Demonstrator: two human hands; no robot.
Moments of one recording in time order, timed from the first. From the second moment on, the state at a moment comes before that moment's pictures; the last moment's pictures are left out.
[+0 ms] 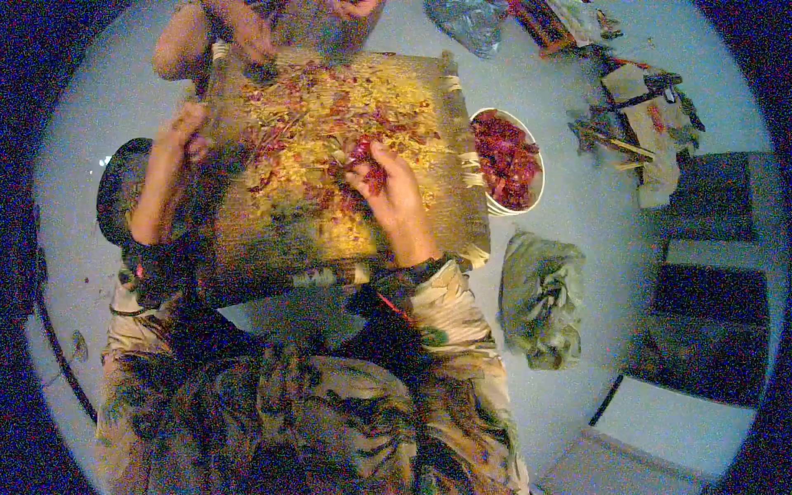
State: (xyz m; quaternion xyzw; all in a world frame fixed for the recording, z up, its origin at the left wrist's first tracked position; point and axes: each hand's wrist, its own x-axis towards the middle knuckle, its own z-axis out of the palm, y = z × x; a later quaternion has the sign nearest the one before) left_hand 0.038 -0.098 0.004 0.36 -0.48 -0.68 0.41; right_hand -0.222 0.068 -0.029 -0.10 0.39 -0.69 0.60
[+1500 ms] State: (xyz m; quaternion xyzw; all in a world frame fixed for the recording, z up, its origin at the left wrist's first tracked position) left_hand -0.052 0.013 -0.035 0.25 -0.82 -0.44 0.27; right_hand -0.195 0.067 -0.026 -0.13 0.27 -0.68 0.67
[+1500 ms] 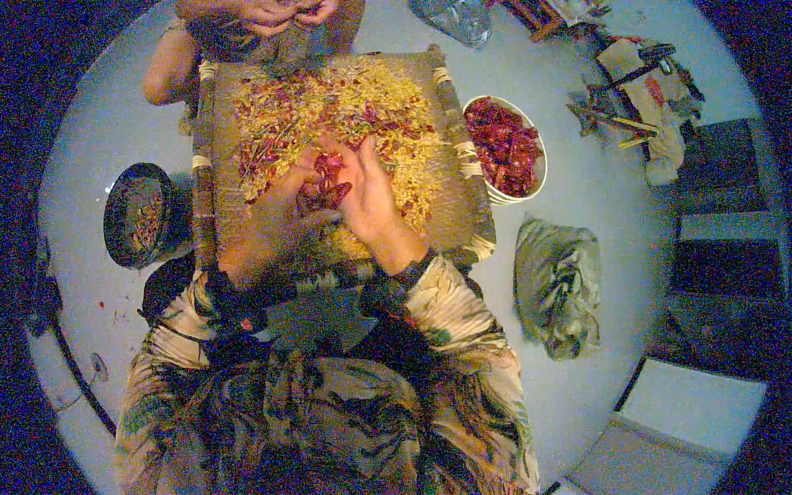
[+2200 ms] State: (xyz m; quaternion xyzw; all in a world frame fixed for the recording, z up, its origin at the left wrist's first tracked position) left_hand -0.046 0.013 -0.027 0.24 -0.85 -0.35 0.32; right_hand -0.244 0.072 -0.050 -0.08 0.31 -0.76 0.57
